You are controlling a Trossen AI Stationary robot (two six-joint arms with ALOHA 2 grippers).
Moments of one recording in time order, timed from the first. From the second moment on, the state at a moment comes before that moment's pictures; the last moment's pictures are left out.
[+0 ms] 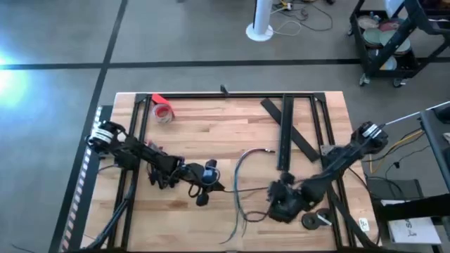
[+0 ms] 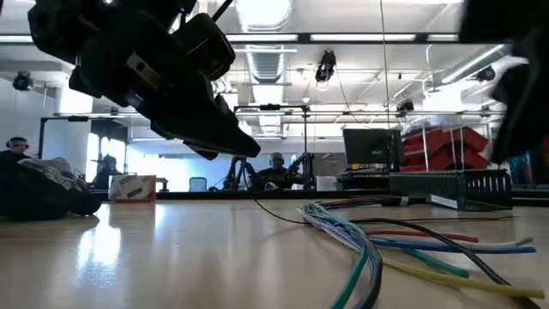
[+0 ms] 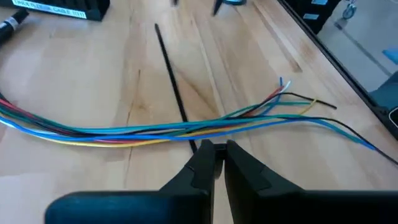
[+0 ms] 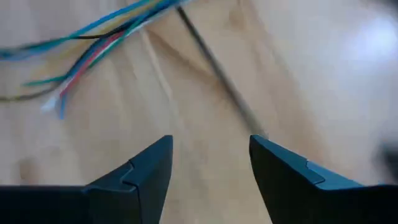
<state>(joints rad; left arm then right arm) -0.28 1.70 0.68 0.52 0.01 -0.20 0.75 1.67 0.91 -0.58 0.47 1.26</state>
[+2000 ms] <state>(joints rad) -0.28 1.70 0.68 0.52 0.01 -0.20 0.81 1.74 0.79 -0.49 0.48 2.05</state>
